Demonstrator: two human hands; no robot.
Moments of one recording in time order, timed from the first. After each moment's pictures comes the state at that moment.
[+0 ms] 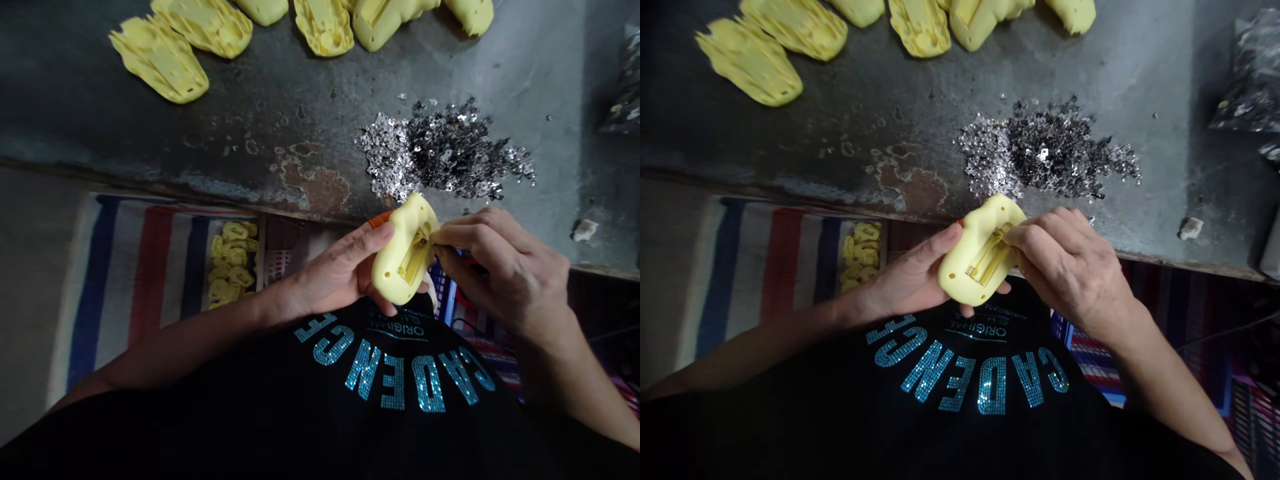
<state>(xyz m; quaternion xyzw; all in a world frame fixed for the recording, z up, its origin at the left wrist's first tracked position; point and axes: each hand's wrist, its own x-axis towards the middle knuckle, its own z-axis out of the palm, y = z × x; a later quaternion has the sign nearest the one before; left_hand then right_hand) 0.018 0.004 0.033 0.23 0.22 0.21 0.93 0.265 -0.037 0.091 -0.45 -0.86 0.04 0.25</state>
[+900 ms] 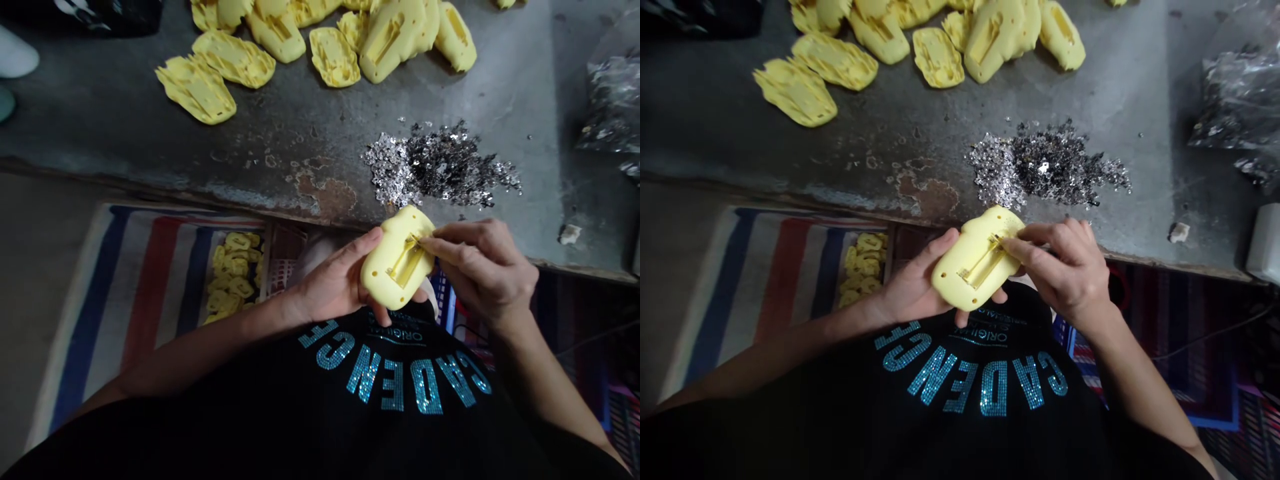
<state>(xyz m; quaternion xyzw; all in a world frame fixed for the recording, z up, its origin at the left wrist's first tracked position) 0.006 -0.006 0.030 0.18 0.17 0.21 0.94 0.261 -0.052 0.061 -0.46 -0.81 0.01 0.36</state>
